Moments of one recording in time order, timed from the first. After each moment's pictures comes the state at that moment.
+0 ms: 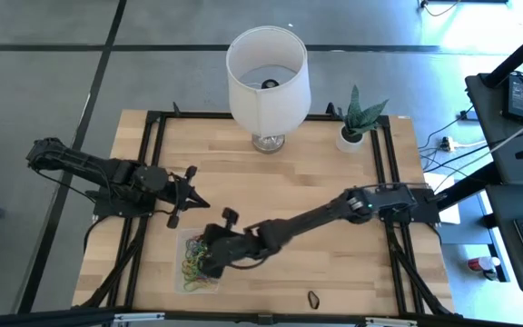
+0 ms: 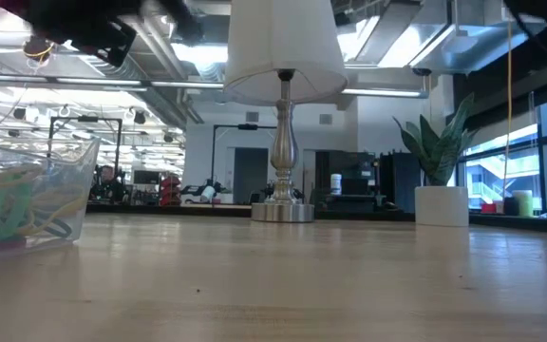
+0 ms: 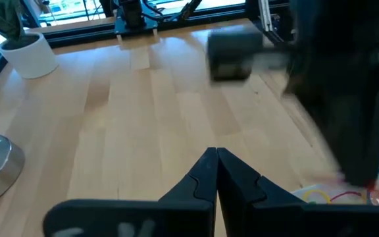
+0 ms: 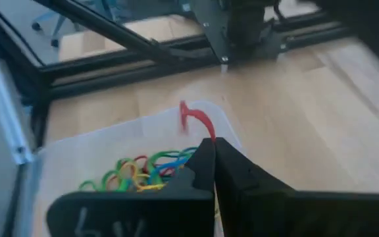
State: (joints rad) left arm -0.23 0.68 0.51 -0.27 -0.05 0.02; right arm 0.37 2.46 2.32 -0.47 0.50 0.41
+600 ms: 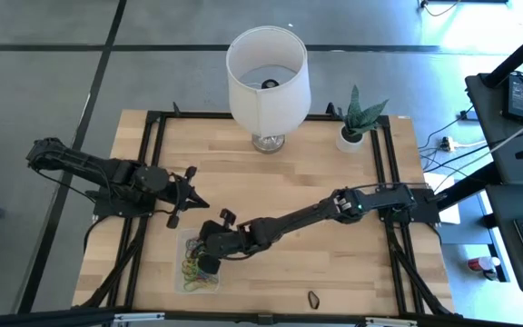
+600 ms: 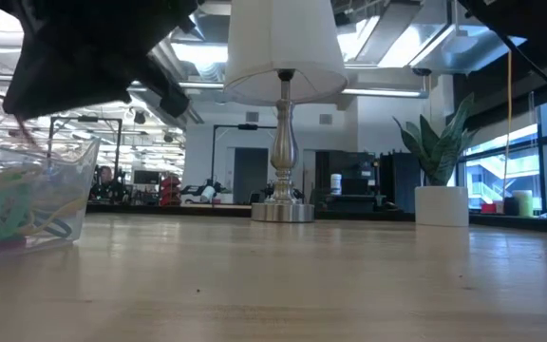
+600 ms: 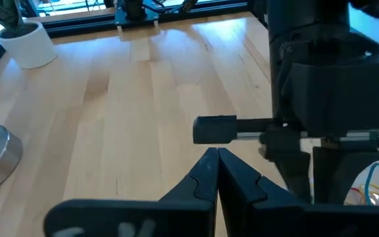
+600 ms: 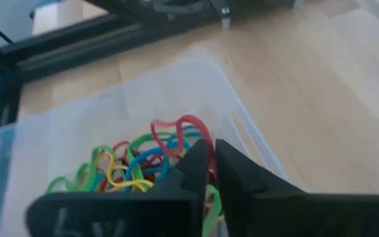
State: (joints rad) left arm -0.23 0.68 0.52 -0.29 -0.05 0.00; right arm 0.32 2.58 2.34 -0.44 0.39 0.51
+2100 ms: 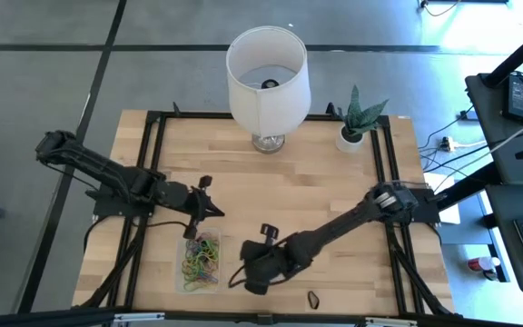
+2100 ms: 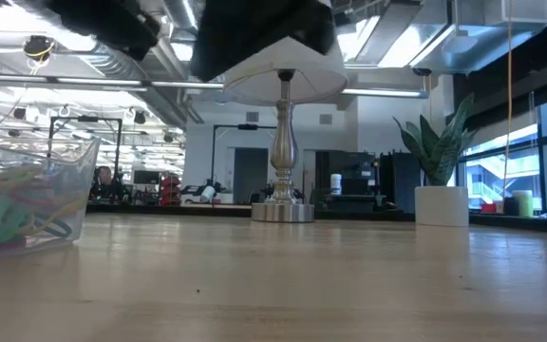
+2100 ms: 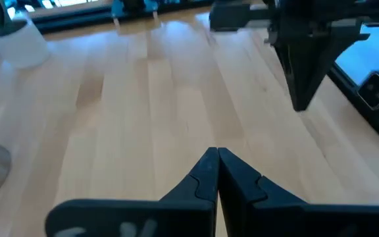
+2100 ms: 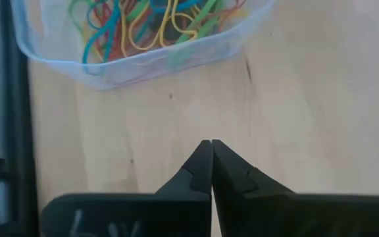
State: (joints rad) left arm -0.33 0.97 0.63 -0.19 -0.18 -0.04; right arm 0.49 2.25 1.99 -0.81 0.37 0.63
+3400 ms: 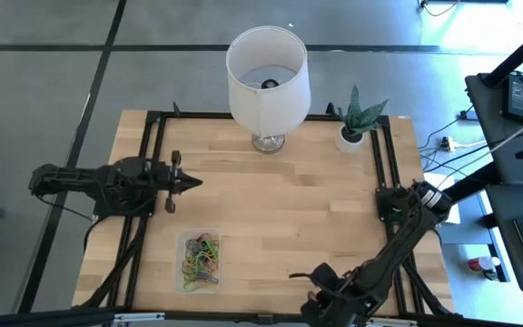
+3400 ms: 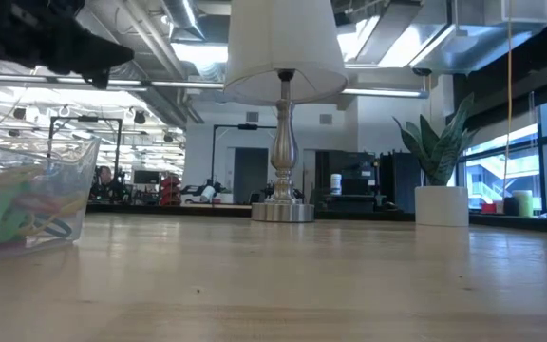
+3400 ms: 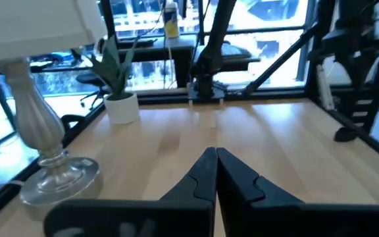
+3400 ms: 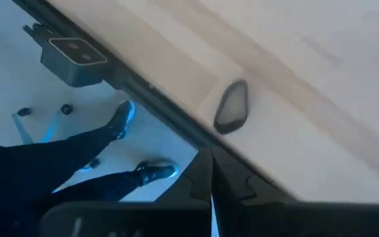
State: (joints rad) left arm 0.00 0.25 0.20 -0.02 -0.04 0.04; right arm 0.85 1.93 1.67 -0.99 0.10 1.80
